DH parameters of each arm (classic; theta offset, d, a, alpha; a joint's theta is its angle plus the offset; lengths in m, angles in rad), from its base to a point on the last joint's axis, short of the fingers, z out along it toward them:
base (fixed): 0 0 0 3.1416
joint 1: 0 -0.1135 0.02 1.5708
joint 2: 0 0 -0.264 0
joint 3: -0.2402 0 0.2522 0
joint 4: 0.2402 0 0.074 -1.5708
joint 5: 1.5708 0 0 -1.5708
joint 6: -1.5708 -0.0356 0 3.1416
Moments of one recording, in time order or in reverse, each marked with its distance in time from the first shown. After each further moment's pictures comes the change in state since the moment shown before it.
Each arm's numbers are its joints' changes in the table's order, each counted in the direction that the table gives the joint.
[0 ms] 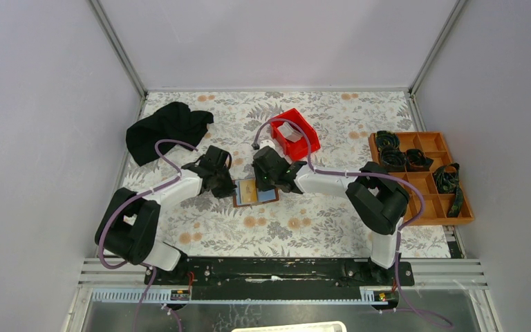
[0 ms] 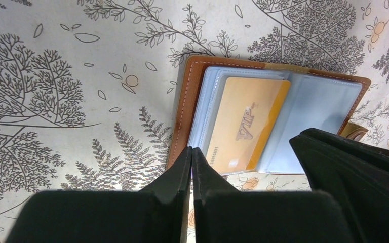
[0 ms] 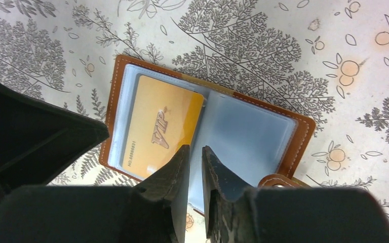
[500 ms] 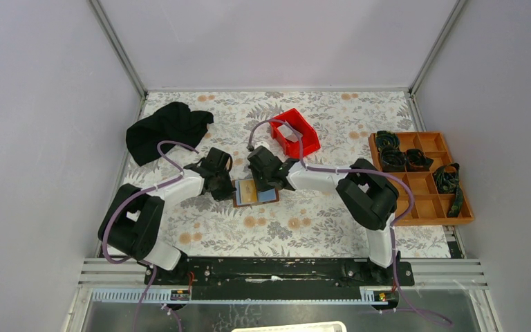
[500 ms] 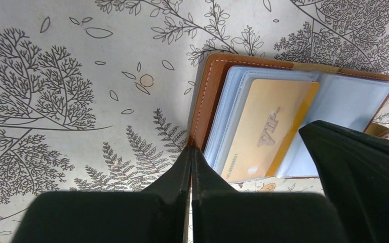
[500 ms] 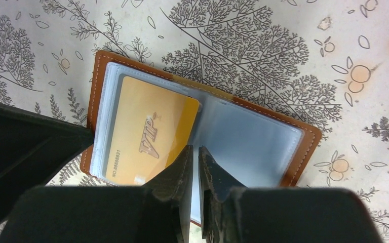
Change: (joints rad) left arm 0.000 0.037 0.012 0.002 -0.013 -0.013; right arm -0.004 0.075 -0.086 0.100 0.016 0.037
